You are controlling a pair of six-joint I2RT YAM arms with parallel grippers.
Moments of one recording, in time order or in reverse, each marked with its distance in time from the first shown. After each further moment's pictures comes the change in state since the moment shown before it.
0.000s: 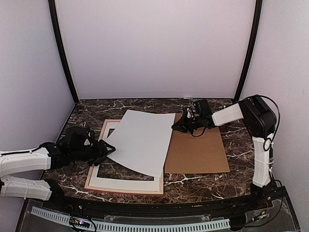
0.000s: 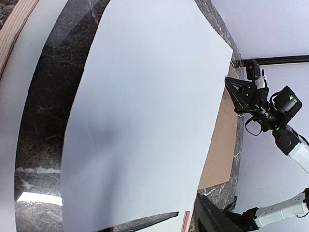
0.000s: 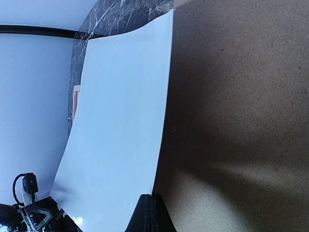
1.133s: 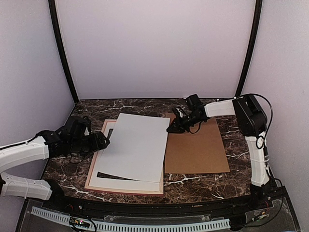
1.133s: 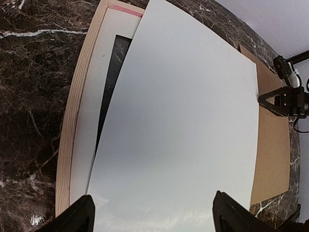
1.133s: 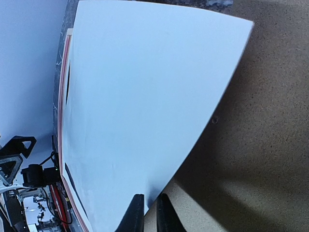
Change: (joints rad) left arm 0.029 0.012 0.194 -0.328 -0.251 0.330; right arm 0.006 0.137 0.338 -0.504 -0.161 -0.386
